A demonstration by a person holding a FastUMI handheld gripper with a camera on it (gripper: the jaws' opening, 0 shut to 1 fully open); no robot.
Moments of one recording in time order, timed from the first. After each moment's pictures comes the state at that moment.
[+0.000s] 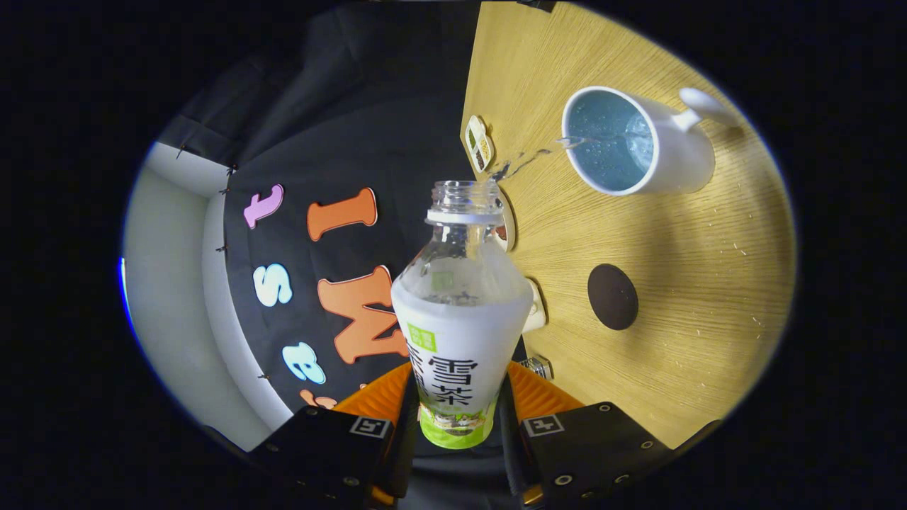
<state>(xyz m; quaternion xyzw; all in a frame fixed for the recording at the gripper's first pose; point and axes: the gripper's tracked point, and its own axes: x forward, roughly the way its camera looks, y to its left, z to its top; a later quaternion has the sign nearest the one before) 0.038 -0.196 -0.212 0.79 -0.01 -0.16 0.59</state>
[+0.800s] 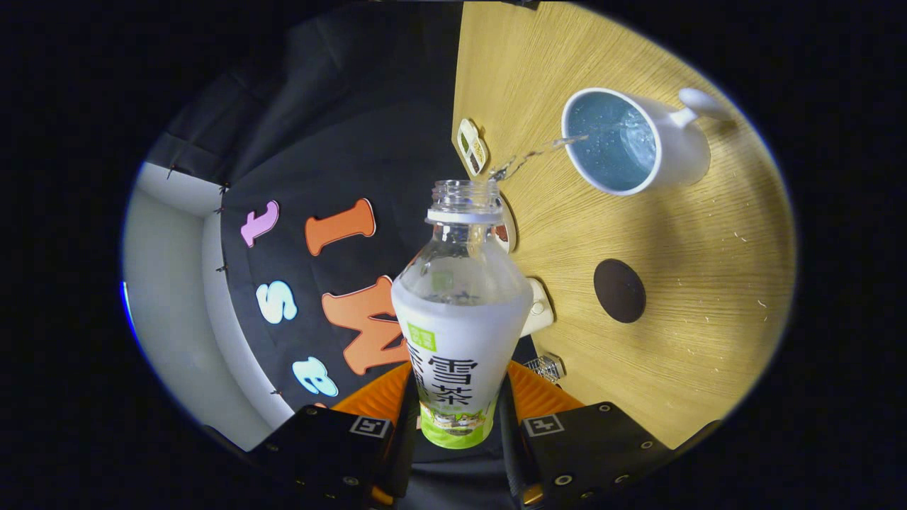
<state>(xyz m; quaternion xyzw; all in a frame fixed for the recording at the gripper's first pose) 0.039 -0.205 -0.200 0.81 -0.02 -0.17 0.56</state>
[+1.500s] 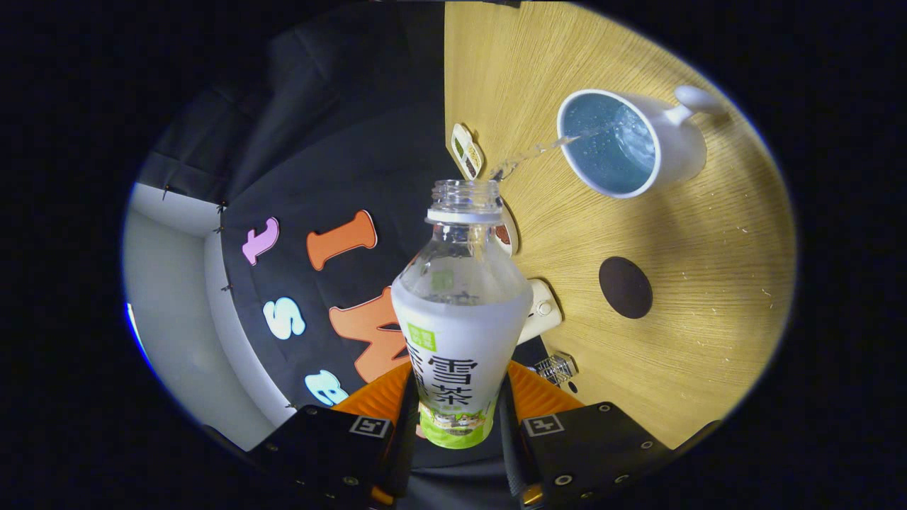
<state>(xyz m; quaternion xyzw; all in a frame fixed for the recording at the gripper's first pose) 0.034 -0.219 -0.194 0.83 -0.03 -0.17 0.53</state>
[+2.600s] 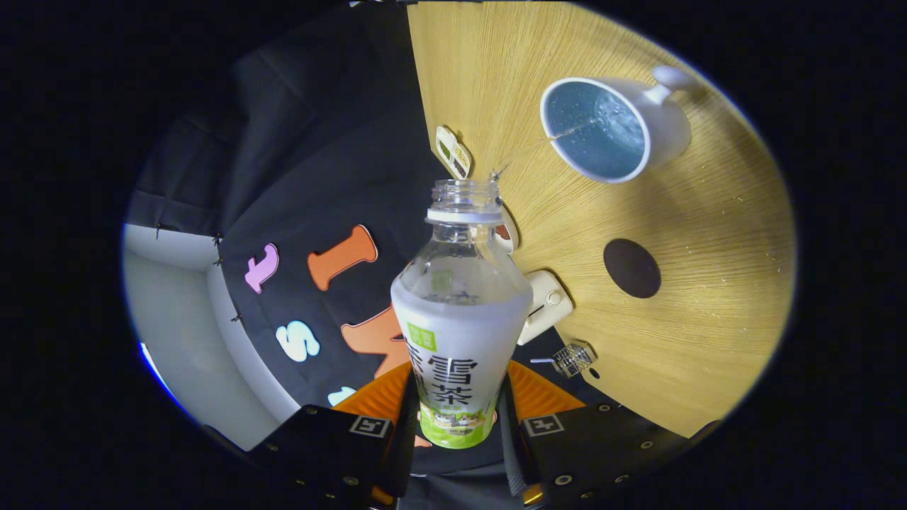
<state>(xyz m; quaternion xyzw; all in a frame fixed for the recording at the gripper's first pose) 0.028 -0.228 -0.188 0.86 -0.04 -0.17 0.48</state>
